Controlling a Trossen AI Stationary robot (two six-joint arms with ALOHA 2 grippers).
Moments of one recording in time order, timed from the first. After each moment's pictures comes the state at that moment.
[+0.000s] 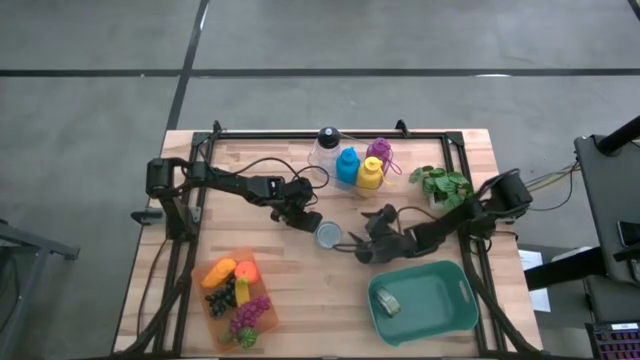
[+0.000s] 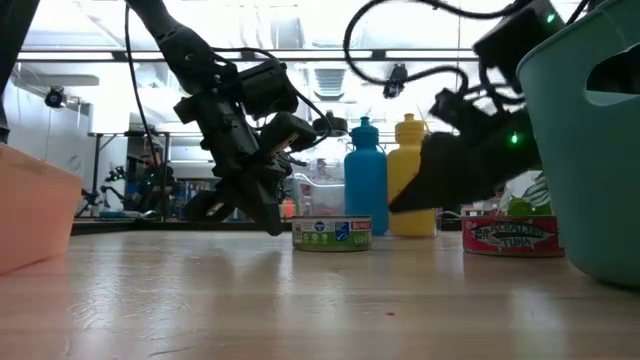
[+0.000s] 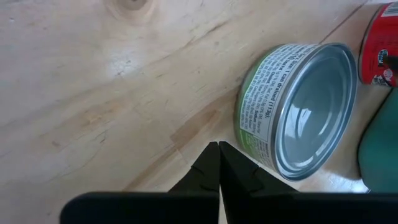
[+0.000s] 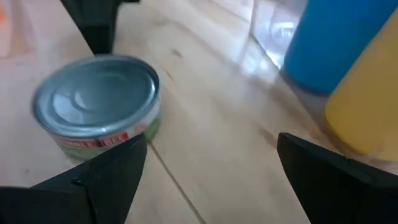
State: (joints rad) left arm 0.19 1.81 0.92 -0.20 0.37 -0.97; right arm 0.30 1.73 0.52 0.52 0.80 0.53
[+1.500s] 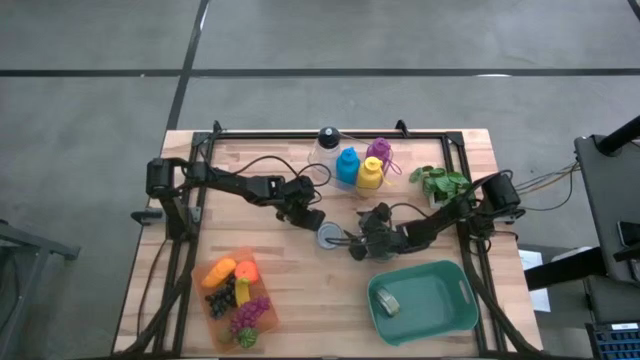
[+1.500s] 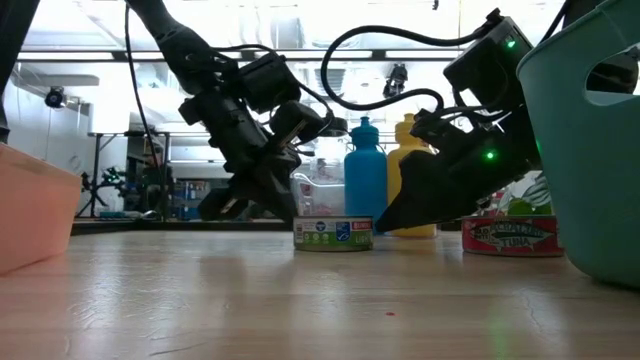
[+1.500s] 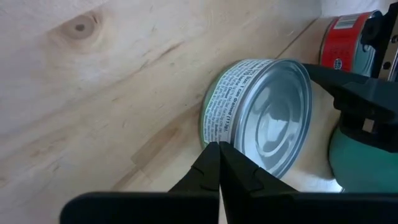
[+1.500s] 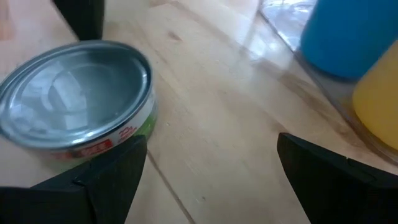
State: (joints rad) left arm 0.19 1.81 0.92 -0.10 0.39 -0.98; right arm 0.23 1.83 0.57 0.52 0.72 0.57
